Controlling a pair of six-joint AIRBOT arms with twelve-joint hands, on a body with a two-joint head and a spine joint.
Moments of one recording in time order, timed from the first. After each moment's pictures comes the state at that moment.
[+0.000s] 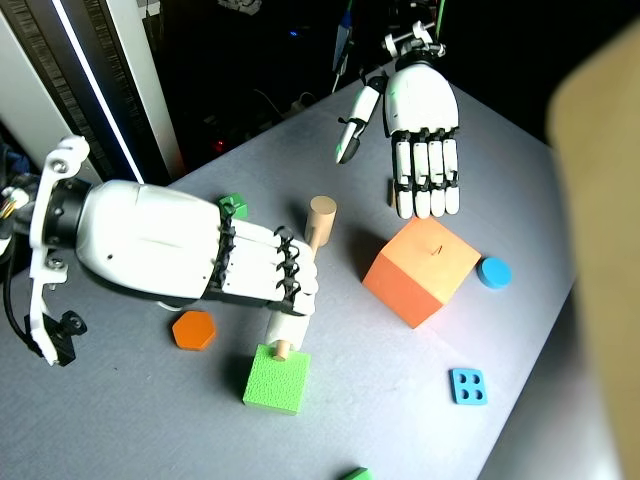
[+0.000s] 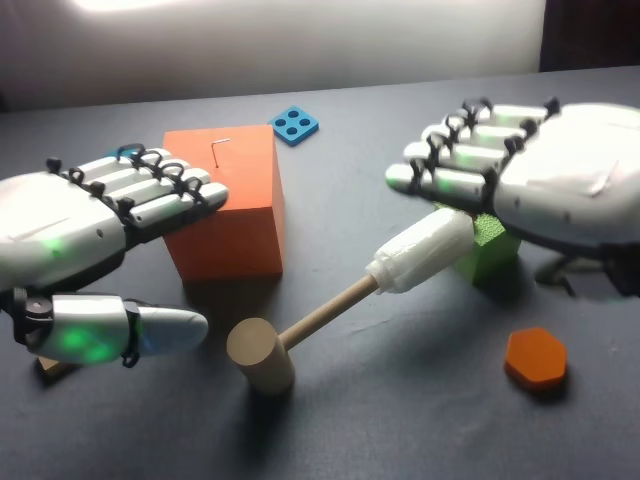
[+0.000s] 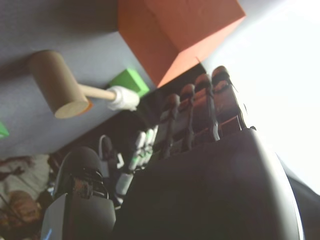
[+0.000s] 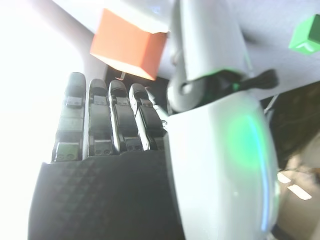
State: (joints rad) left arm 0.80 -0.80 1.01 0.13 -0.73 0.78; right arm -0.30 -0.84 0.75 0.73 0.16 -1.98
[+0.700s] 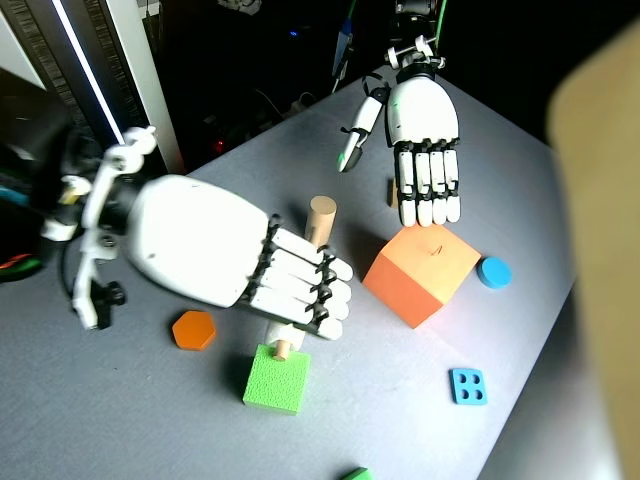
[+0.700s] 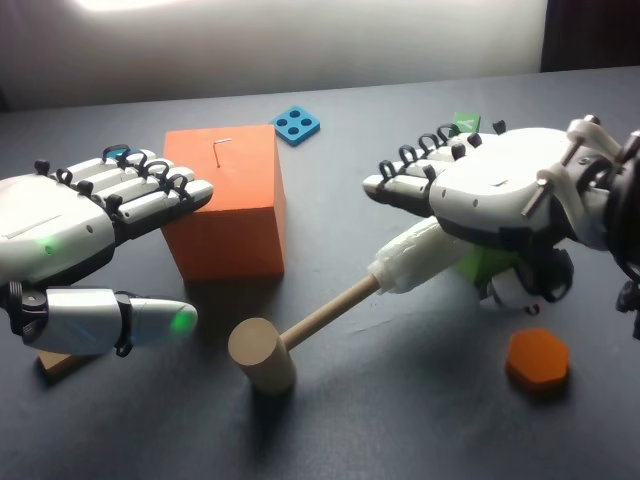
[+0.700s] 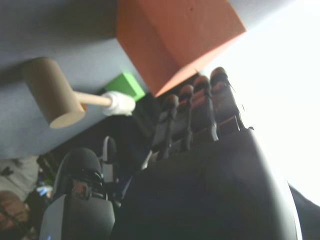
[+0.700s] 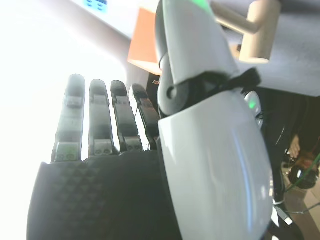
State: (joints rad) left arm 0.83 -0.82 1.05 0.08 -0.75 0.79; right arm -0.24 -1.07 0.85 1.86 0.38 -2.87
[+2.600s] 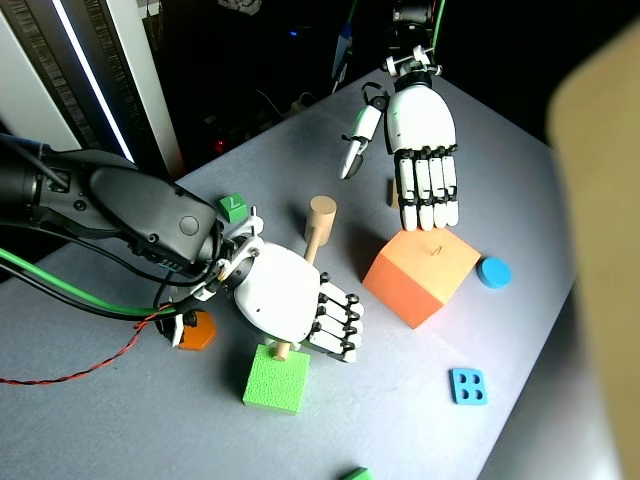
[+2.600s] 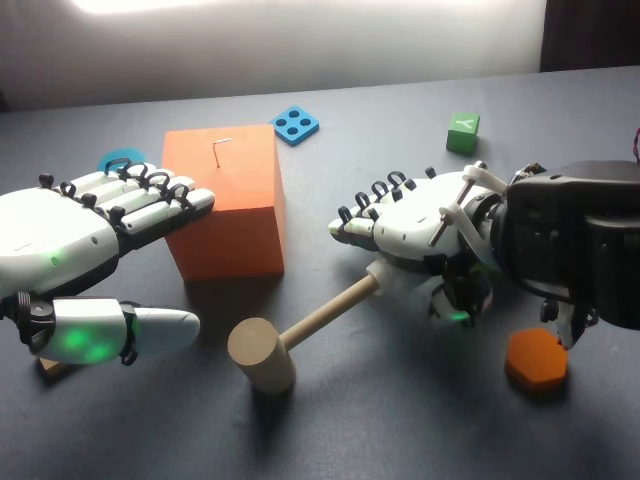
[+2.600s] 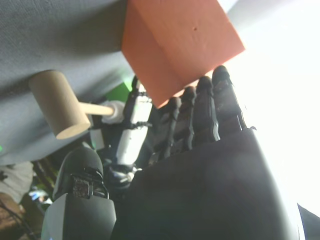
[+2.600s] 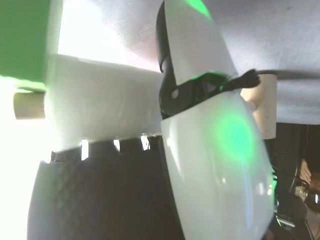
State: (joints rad) left arm 0.85 -0.85 1.06 0.04 -0.75 0.81; right arm -0.33 -1.34 1.14 1.94 0.34 -2.95
